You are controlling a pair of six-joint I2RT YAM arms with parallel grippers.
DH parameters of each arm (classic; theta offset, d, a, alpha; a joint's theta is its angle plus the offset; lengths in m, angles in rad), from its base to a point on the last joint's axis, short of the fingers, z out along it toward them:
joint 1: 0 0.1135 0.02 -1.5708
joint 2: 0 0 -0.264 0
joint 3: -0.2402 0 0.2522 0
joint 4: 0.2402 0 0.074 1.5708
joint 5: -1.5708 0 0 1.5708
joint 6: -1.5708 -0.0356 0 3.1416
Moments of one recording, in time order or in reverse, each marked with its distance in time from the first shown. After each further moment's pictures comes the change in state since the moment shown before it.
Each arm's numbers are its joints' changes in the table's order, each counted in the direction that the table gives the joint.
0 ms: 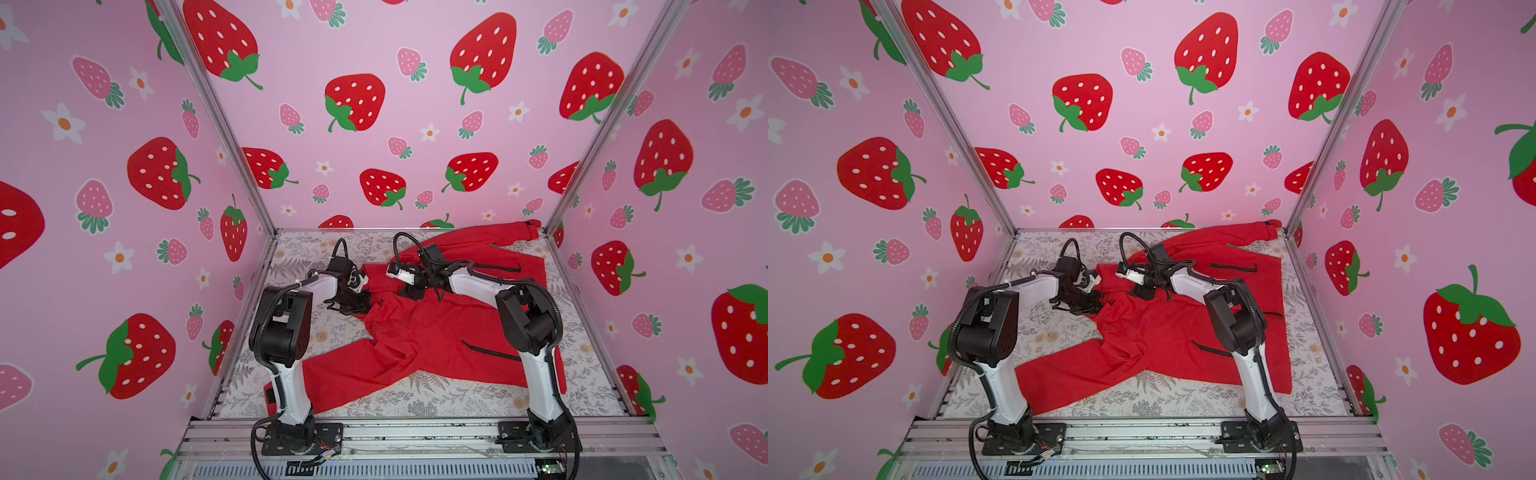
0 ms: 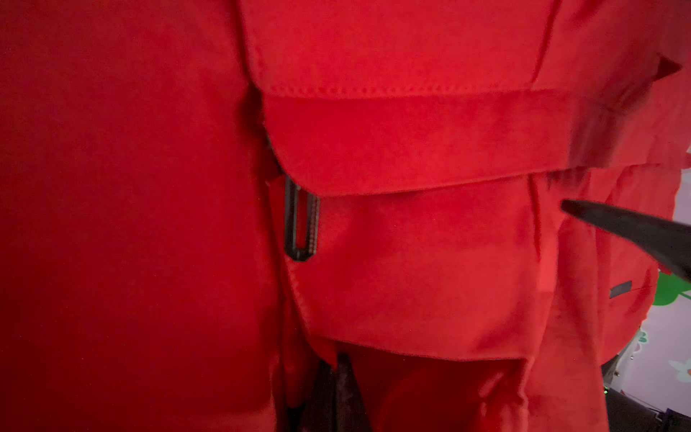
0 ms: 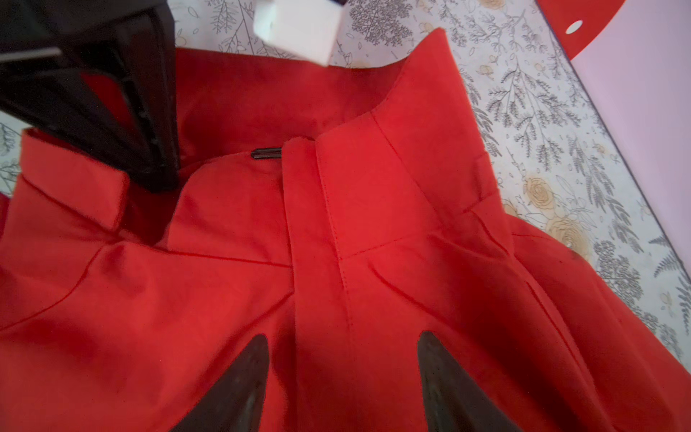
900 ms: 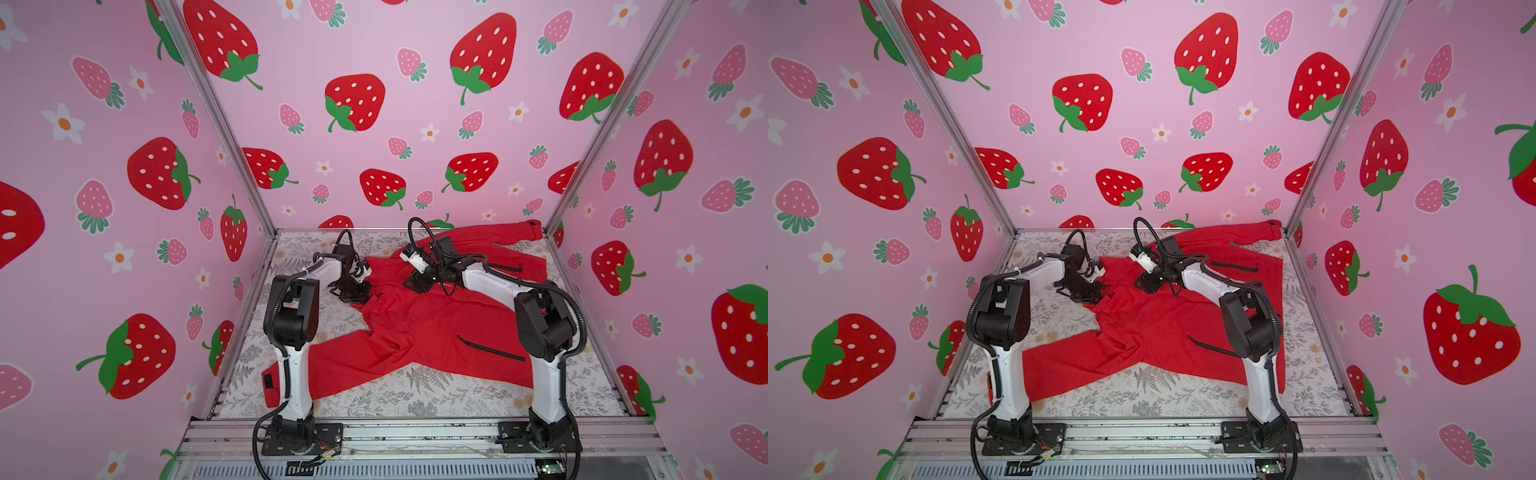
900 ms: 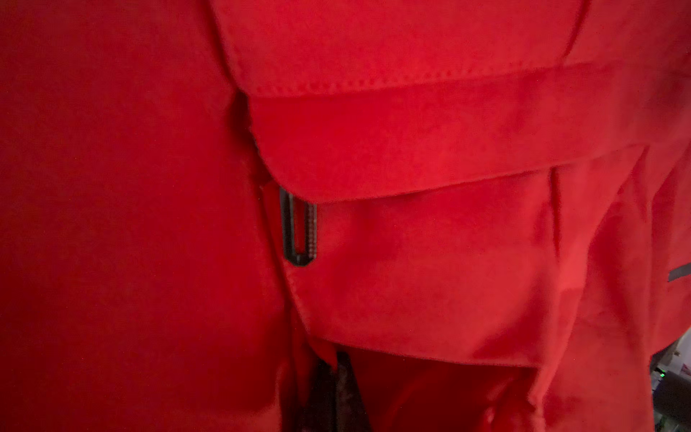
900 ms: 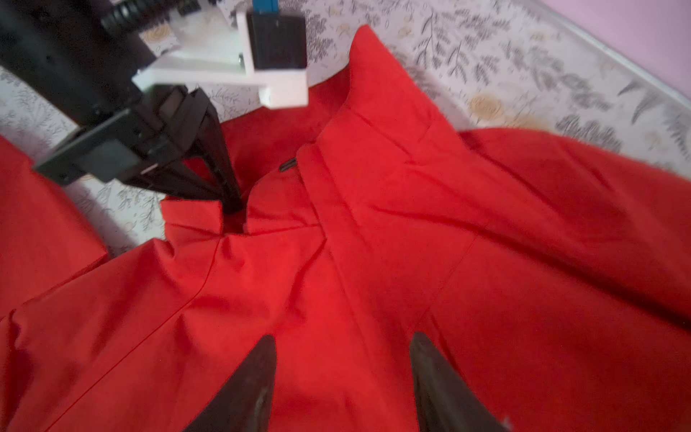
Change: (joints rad) left arm 0.006 0.200 -0.317 0.239 0.062 -0.179; right arm -0.057 -0.102 0.002 0.055 0.009 -0.409
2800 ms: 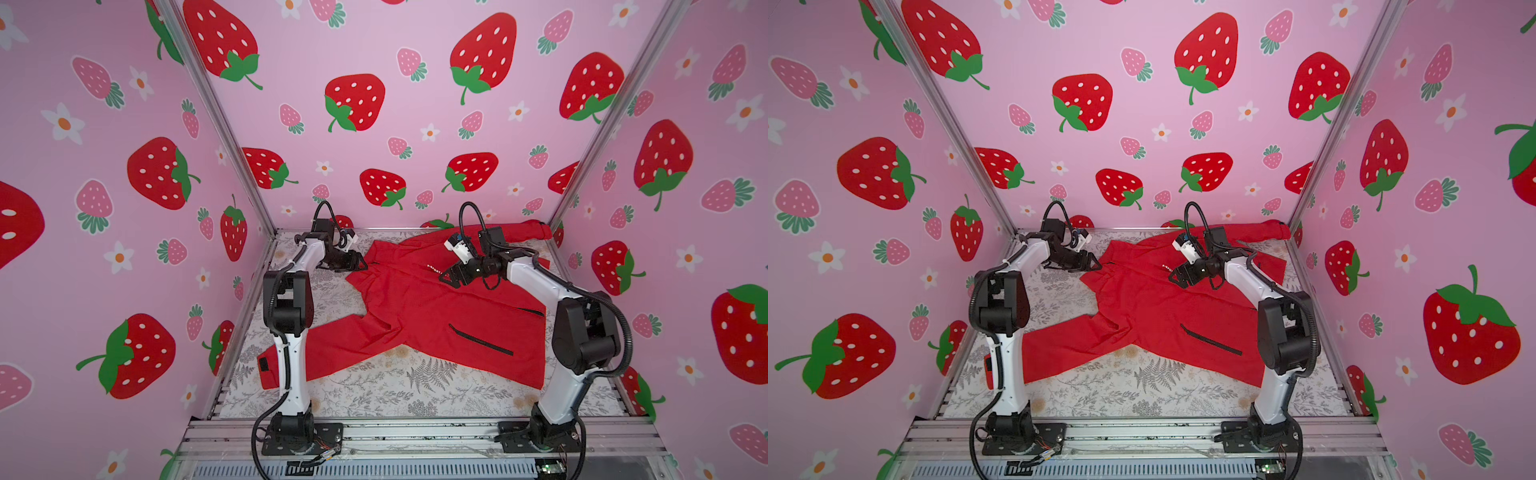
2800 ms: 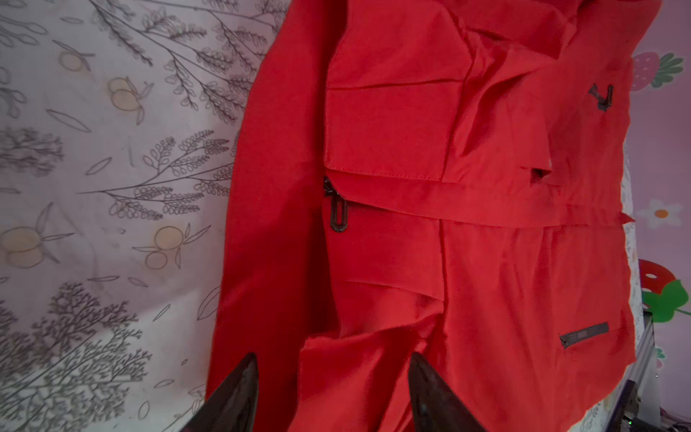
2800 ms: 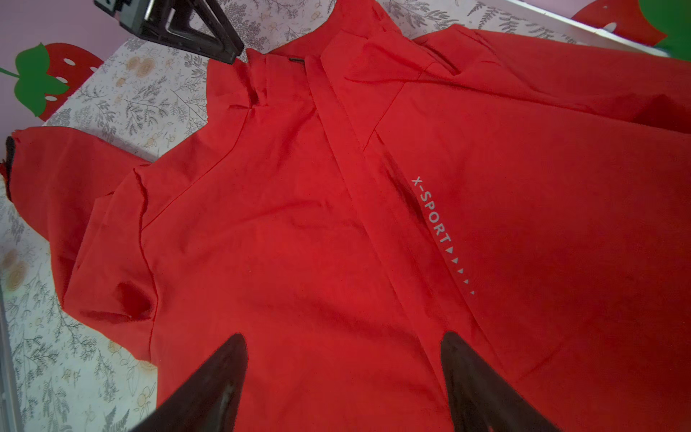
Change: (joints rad) left arm 0.153 0.196 -0.441 0.051 -0.175 -0.113; right arm -0.257 -0.243 0.163 0.206 0.156 -0.021
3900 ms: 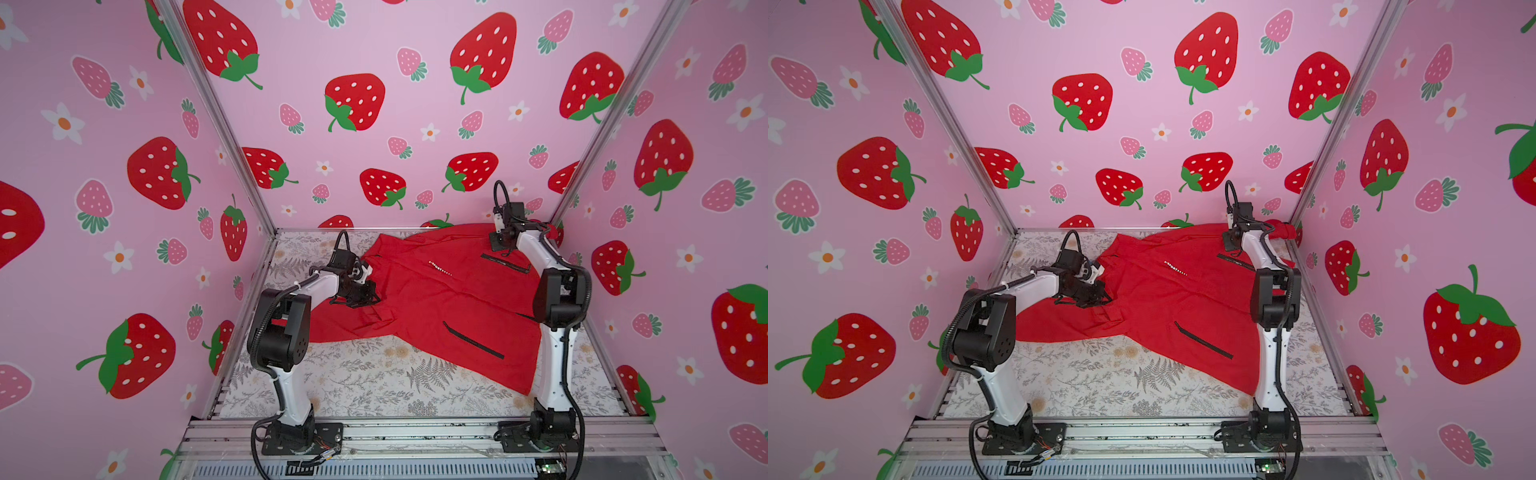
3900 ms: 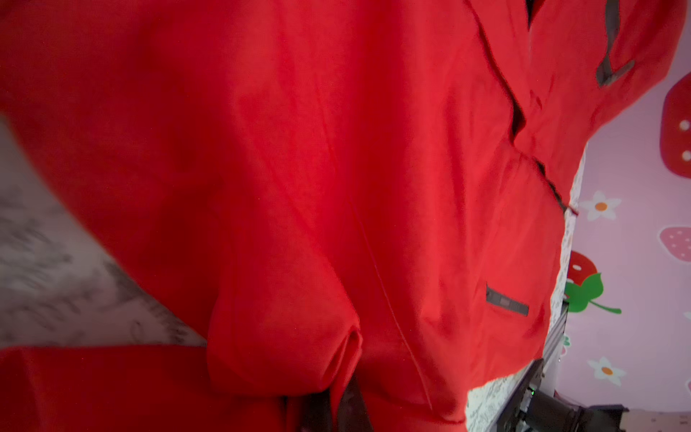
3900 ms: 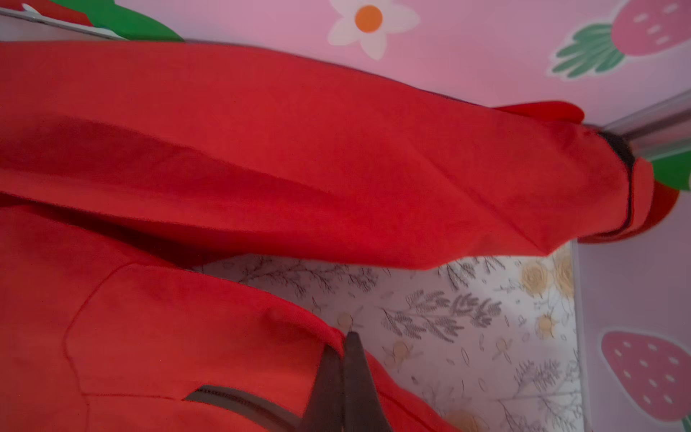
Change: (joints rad) left arm -0.205 -0.445 0.753 -0.331 0.031 0.418; right arm -0.244 0.530 -0.704 0.113 -0.675 -0.073
